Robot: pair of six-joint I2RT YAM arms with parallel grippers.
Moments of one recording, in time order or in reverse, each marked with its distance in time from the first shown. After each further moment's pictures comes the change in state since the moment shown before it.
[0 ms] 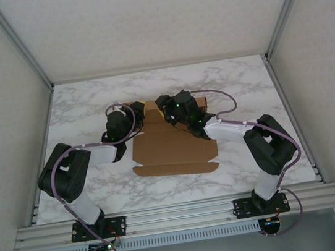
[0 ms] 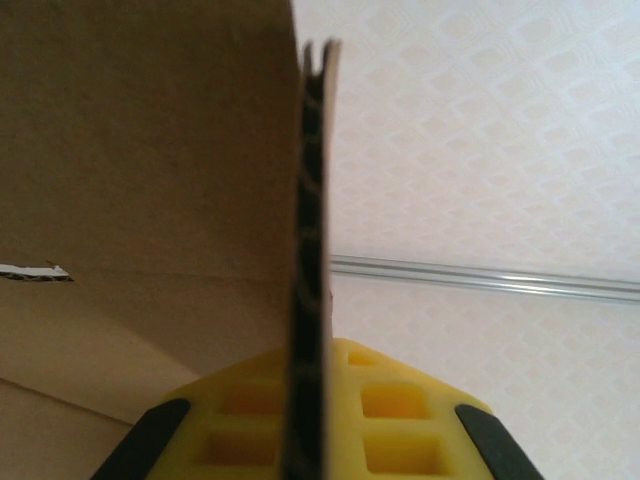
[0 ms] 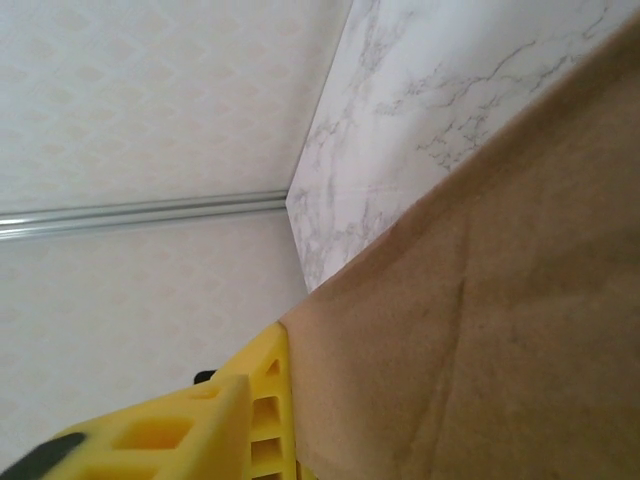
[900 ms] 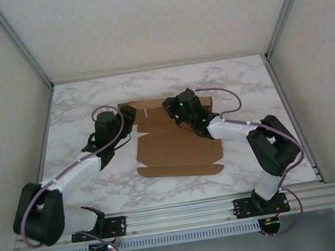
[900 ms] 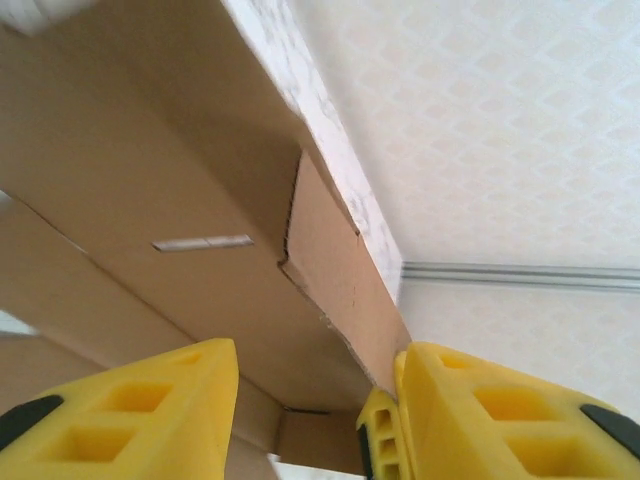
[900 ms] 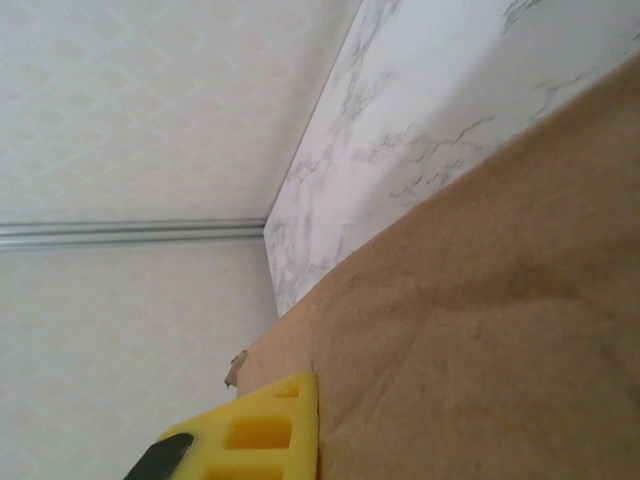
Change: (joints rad) left arm 0.020 -0.434 0.000 -0.683 -0.112 0.266; right arm -0.050 -0.035 -0.027 -0.047 0.027 -0.105
